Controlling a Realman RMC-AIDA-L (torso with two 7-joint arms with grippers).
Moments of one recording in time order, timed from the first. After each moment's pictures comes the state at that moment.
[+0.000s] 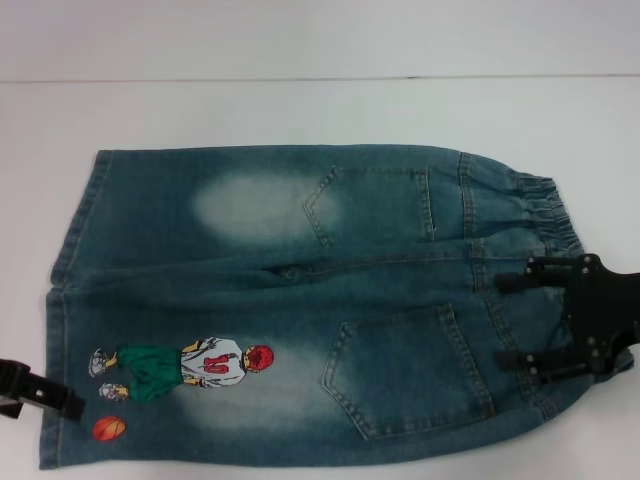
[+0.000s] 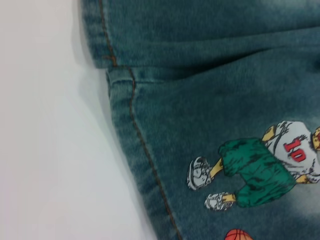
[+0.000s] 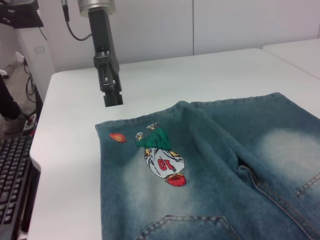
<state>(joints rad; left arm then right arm) -0.51 -2.11 0.69 1.29 2.82 1.95 -2.50 0.46 2.06 -0.67 -0.87 -2.22 -1.78 1.22</state>
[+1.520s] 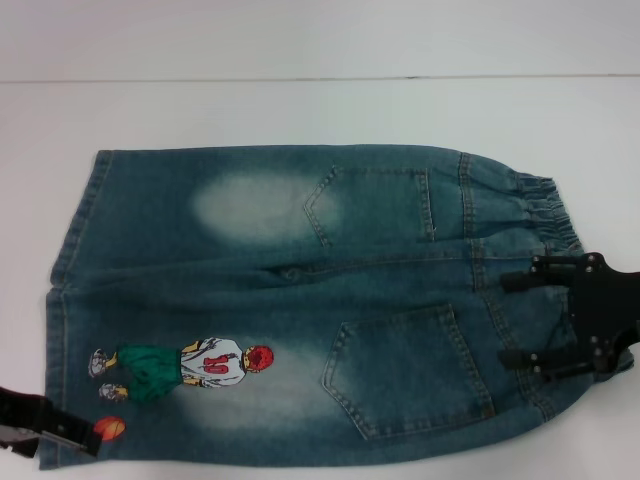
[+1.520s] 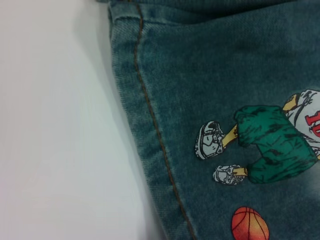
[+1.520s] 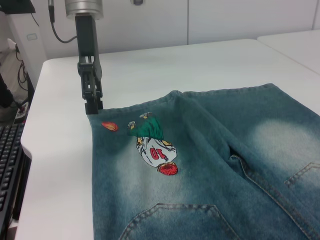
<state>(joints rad) -0.49 -2.14 0.74 1.22 2.86 1.90 -2.56 0.46 2.06 -0.68 -0.89 -2.23 -1.76 1.22</state>
